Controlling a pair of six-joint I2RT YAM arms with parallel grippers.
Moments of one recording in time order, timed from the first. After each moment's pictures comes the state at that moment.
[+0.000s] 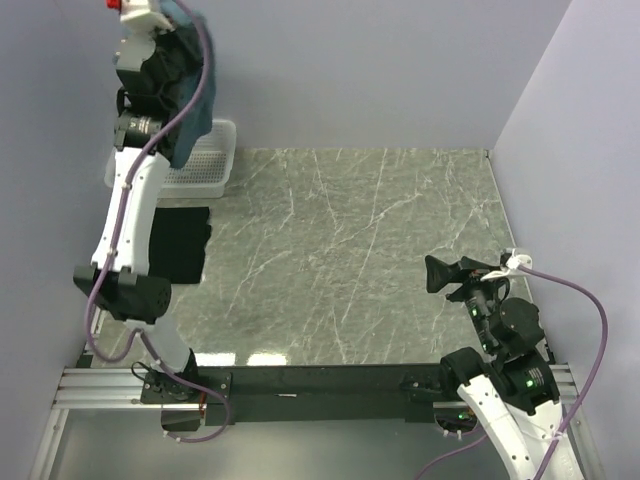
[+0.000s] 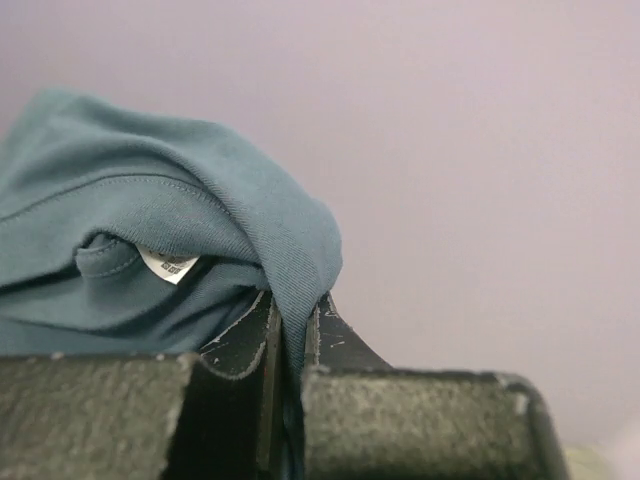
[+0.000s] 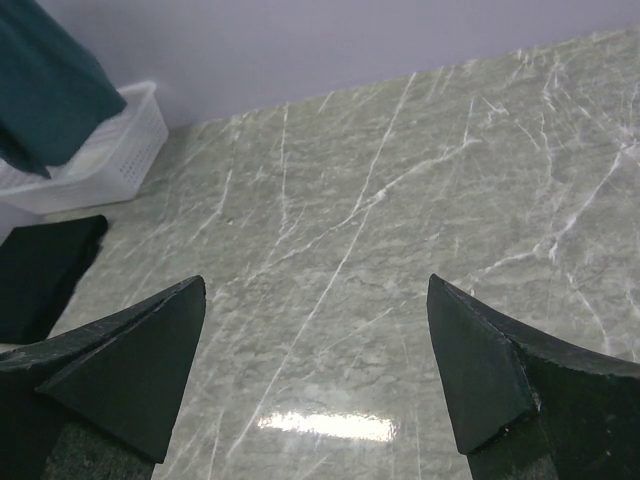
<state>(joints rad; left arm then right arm) -0.10 1.78 2.15 -0.16 -0.13 -0.32 0.36 0.16 0.59 -0.48 0.20 0.36</state>
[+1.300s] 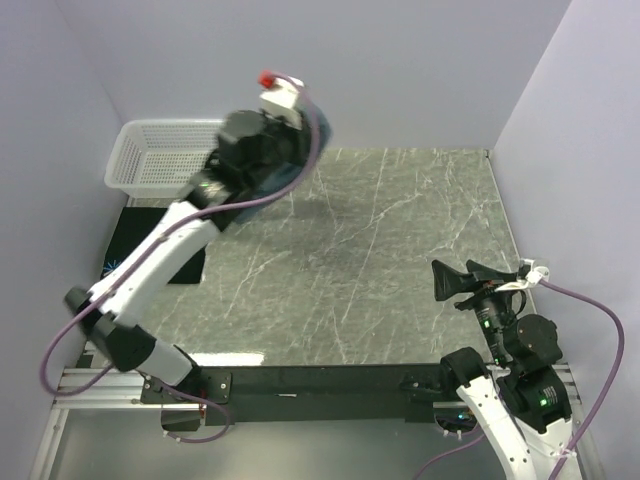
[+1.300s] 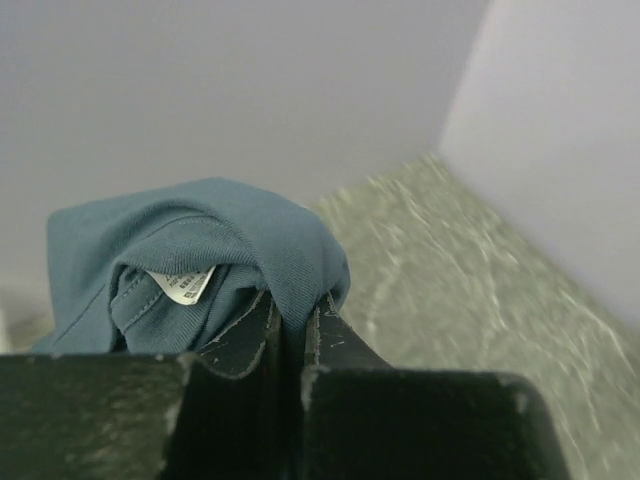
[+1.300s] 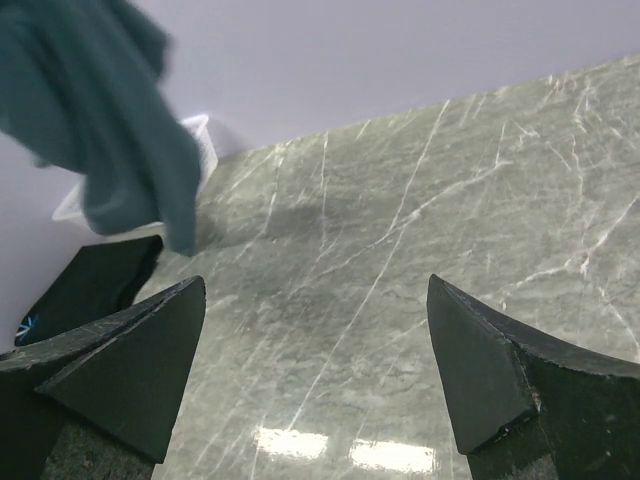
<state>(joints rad) -0.66 1.46 1.70 -0.24 -0.10 -0.09 0.36 0.07 0.67 -0.54 0.16 0.41</state>
